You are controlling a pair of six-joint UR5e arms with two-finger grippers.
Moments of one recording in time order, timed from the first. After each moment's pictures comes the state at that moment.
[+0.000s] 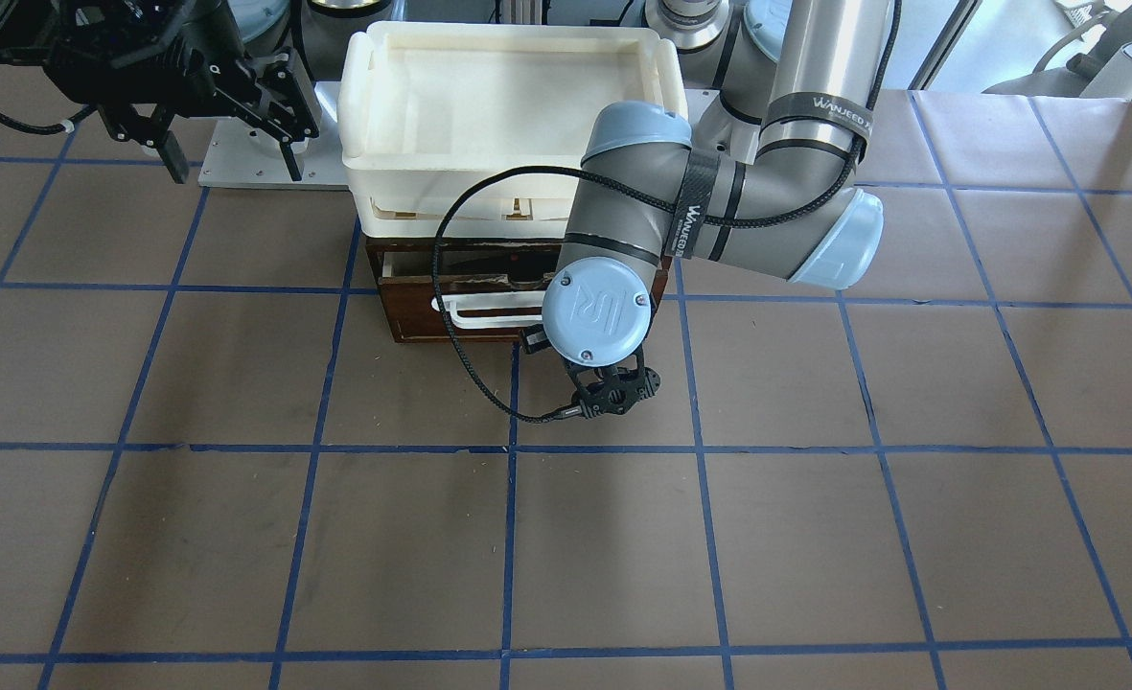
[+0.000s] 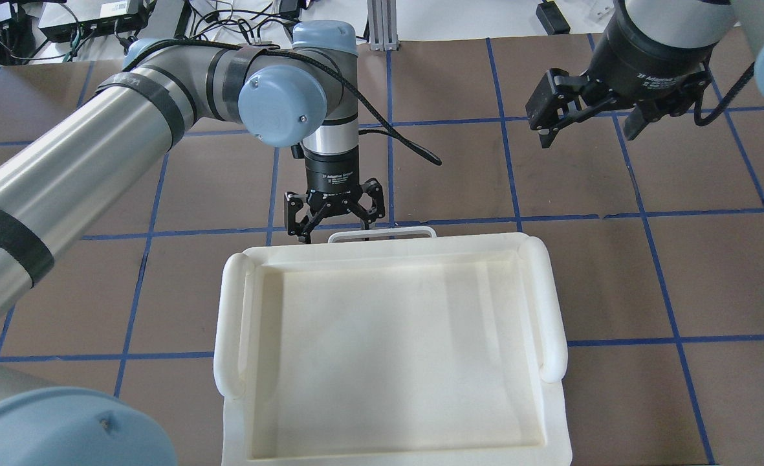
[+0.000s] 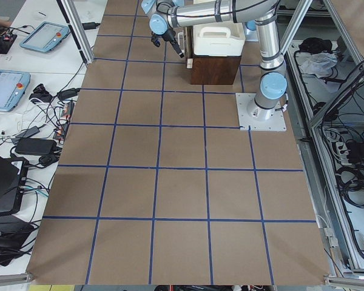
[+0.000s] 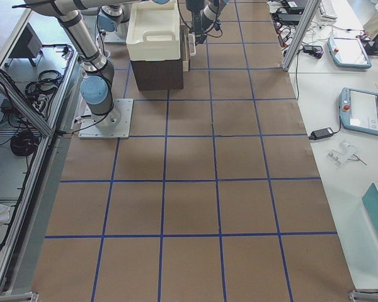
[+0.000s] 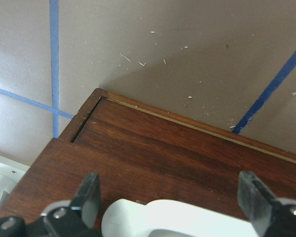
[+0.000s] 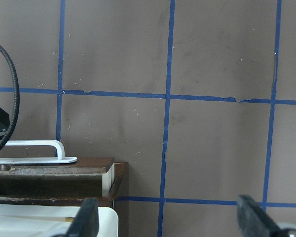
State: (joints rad) left arm -1.86 -2.04 -1.44 -1.77 1.49 -0.61; right arm 1.61 -1.68 1.56 -1.55 -1.56 -0.02
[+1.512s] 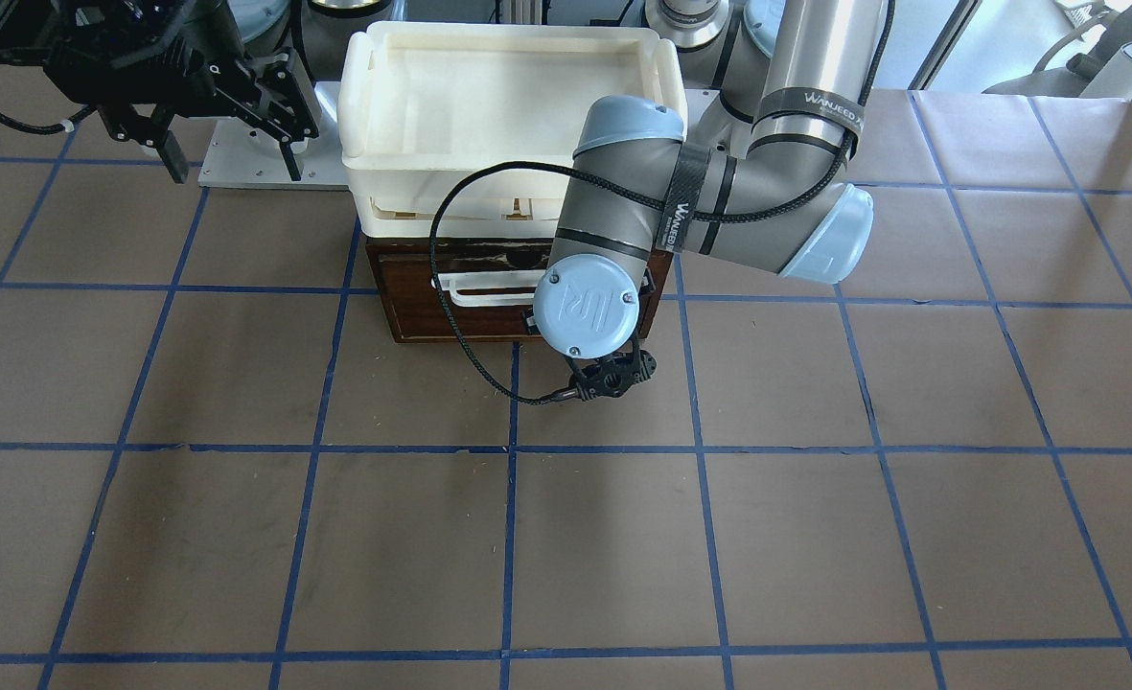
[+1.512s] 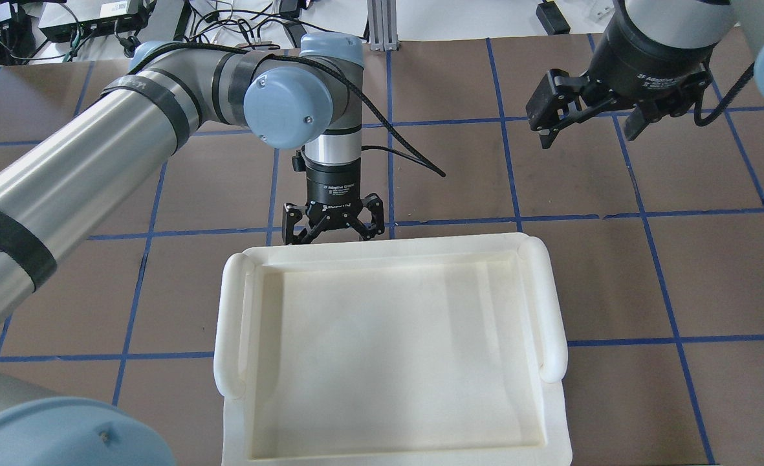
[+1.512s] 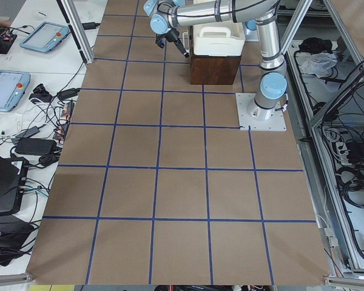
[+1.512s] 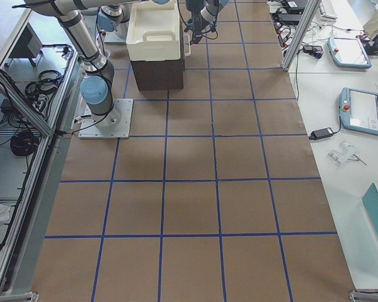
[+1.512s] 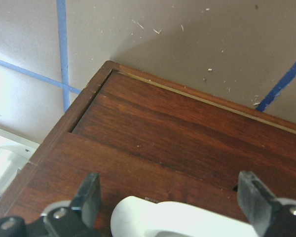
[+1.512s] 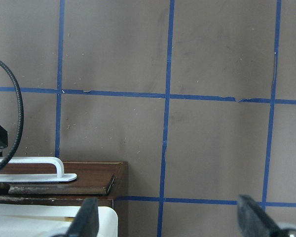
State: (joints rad) left arm -1.87 -2.03 -1.45 -1.85 1.50 -0.61; right arm 1.61 -1.68 1.56 -1.55 -1.57 -0.02
